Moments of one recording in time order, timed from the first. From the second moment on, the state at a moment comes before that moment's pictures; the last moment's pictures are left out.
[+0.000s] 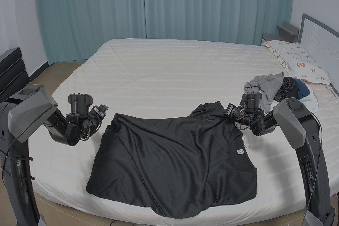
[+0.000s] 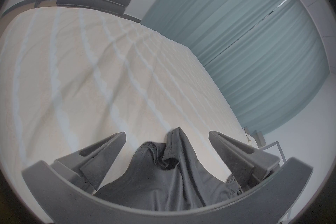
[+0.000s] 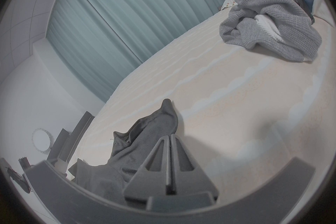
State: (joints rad) left arm -0.09 2.30 -1.06 -0.73 0.10 -0.95; right arm 0.16 2.74 -1.74 -0.60 0.16 0.60
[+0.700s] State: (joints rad) left arm -0.14 2.43 -1.31 -0.64 0.10 -0.92; right arm 0.14 2.73 -1.84 -0.70 0.09 0.61
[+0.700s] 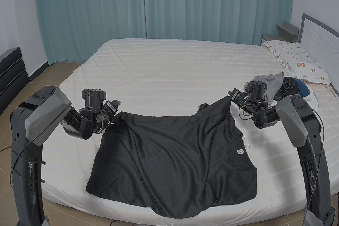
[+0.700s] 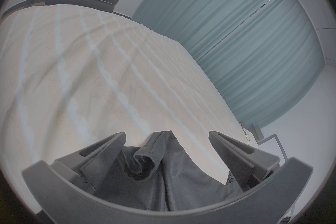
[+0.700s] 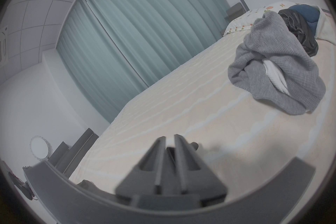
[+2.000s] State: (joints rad) left arm -0.14 2.52 -1.52 -0.51 0.10 -0.84; right arm 0.17 2.78 -1.95 -0.74 0.01 0.66
